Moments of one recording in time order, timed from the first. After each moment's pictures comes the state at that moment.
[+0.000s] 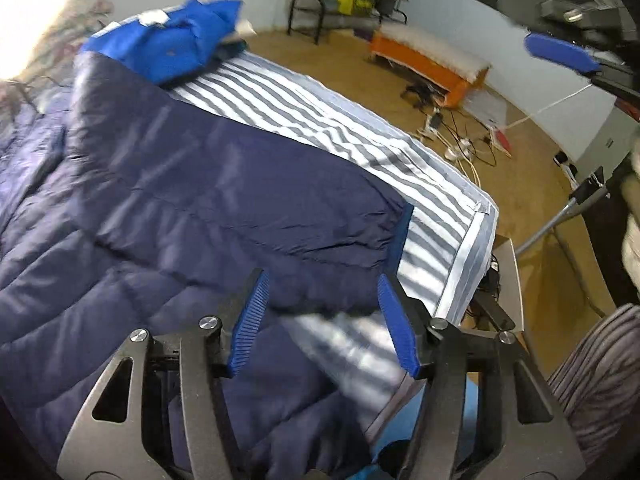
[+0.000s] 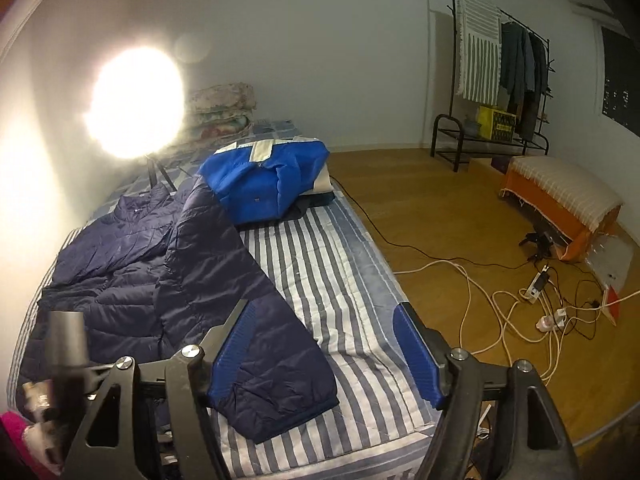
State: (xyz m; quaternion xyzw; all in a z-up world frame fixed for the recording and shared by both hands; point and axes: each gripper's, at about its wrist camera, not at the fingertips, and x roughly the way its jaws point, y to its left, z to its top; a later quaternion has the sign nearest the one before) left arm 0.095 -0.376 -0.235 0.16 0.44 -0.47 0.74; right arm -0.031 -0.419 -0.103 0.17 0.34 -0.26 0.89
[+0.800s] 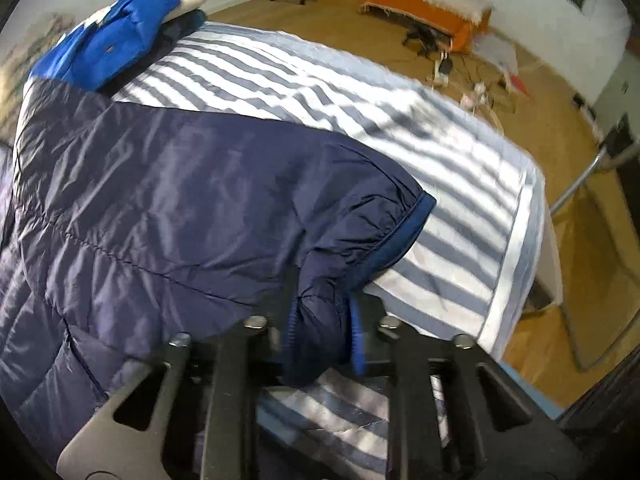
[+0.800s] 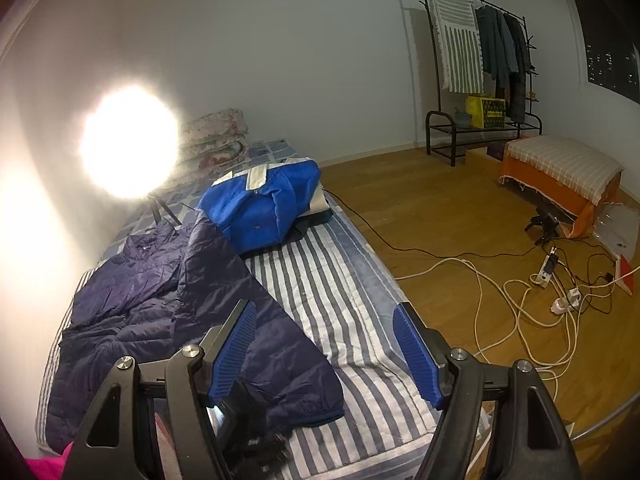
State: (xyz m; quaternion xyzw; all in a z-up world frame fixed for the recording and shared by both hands) left arm 0.098 -0.440 -0.275 0.25 0.46 -0.46 0.72; right arm -0.041 -0.437 -0.086 0.23 0.30 -0.26 0.89
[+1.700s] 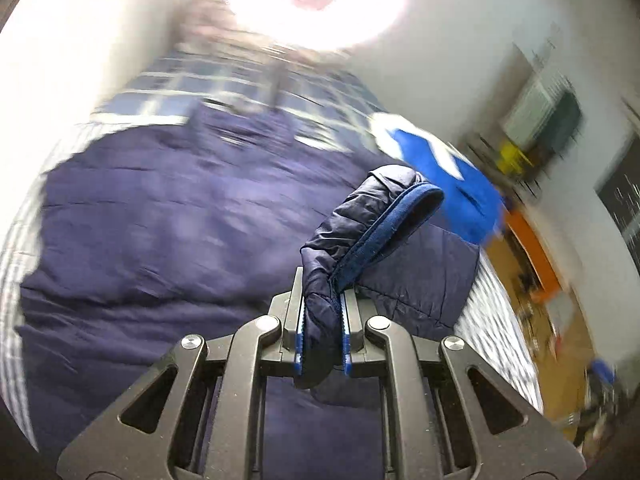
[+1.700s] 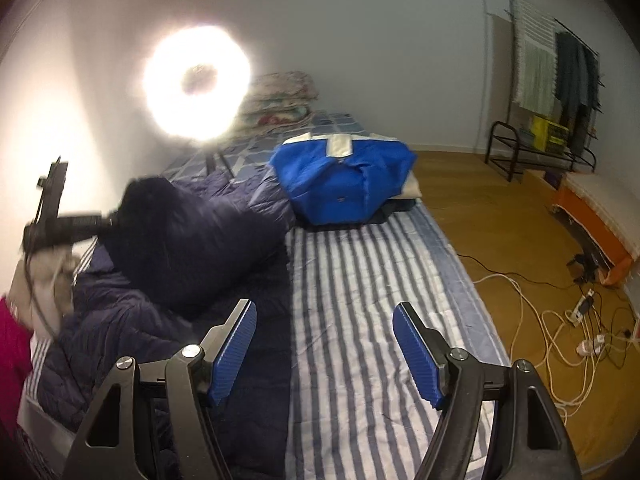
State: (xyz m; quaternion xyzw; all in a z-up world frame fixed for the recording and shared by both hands) left arm 0.390 -0.096 -0.153 -0.11 0.41 -0.22 0.88; right arm 0.058 -0.362 -0.101 0.15 0.36 -0.16 0.91
